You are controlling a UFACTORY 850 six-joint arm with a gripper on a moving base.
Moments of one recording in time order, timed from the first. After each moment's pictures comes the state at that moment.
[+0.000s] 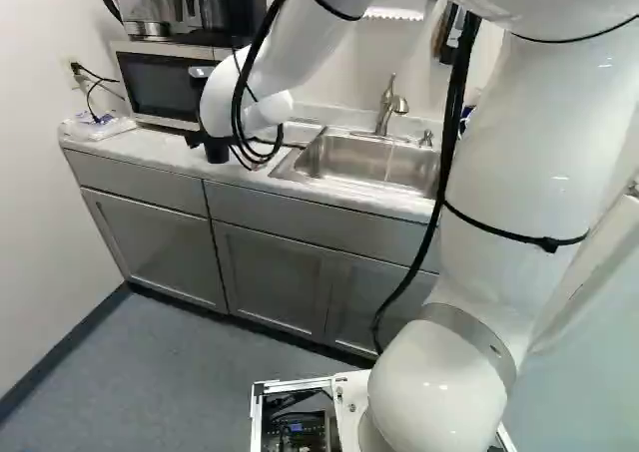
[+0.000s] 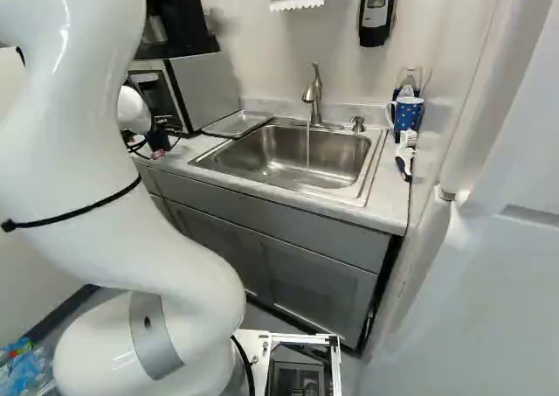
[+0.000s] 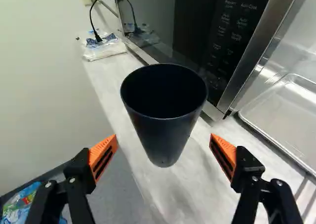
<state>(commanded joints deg) 33.8 -8.3 -53.0 0.5 17.6 0.0</state>
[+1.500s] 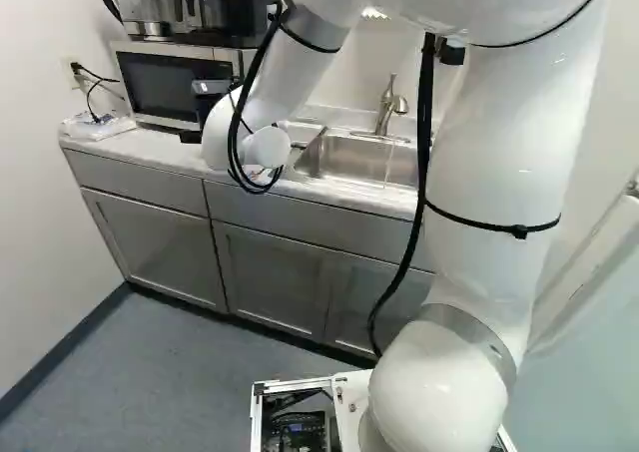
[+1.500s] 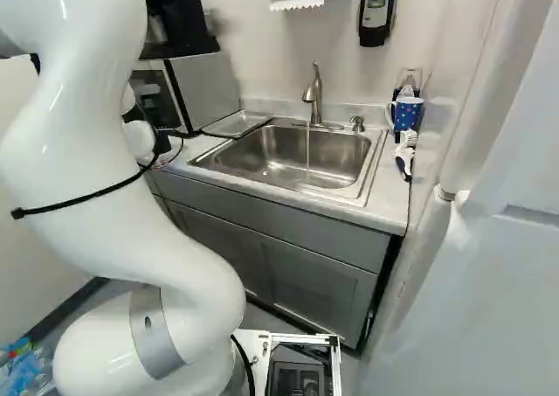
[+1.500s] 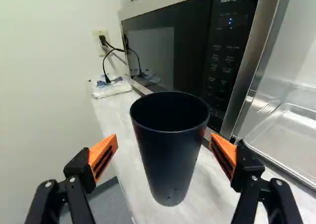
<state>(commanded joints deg) 34.9 -12.2 -47.4 2.0 45.9 0.0</state>
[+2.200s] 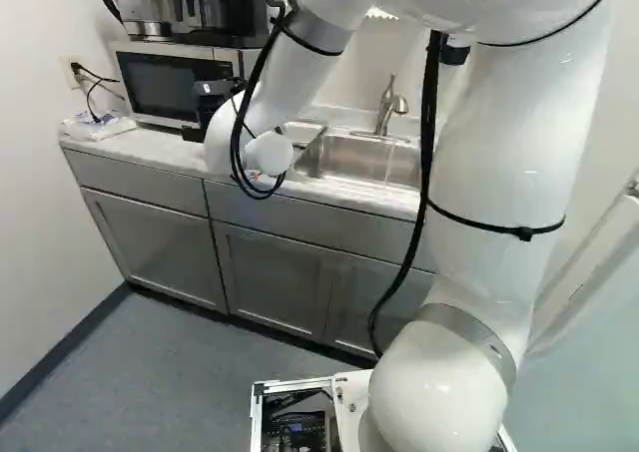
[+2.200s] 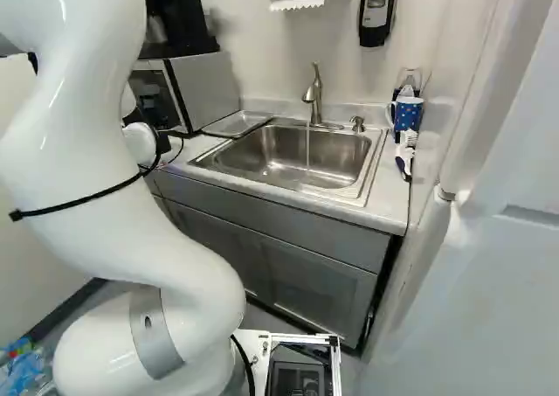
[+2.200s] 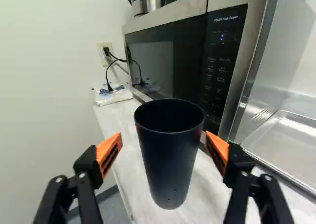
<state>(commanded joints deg) 34.9 -11.8 -46.5 2.0 49.2 0.0</state>
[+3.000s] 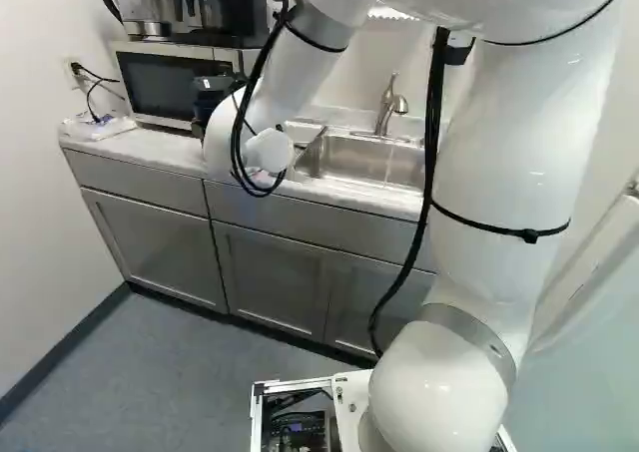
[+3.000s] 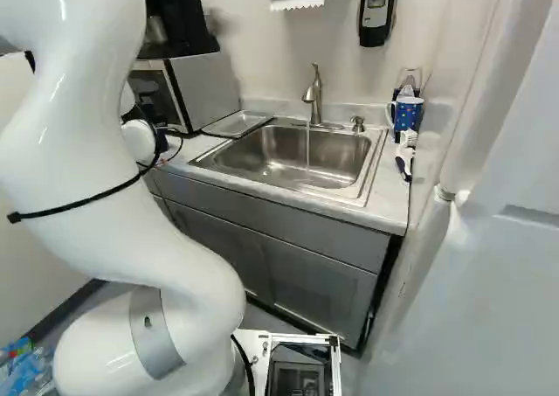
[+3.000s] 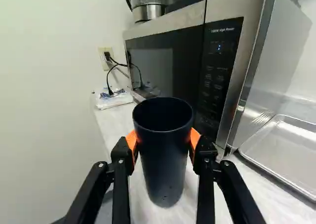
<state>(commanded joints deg) 34.7 -10.4 -46.5 2.0 49.2 0.0</state>
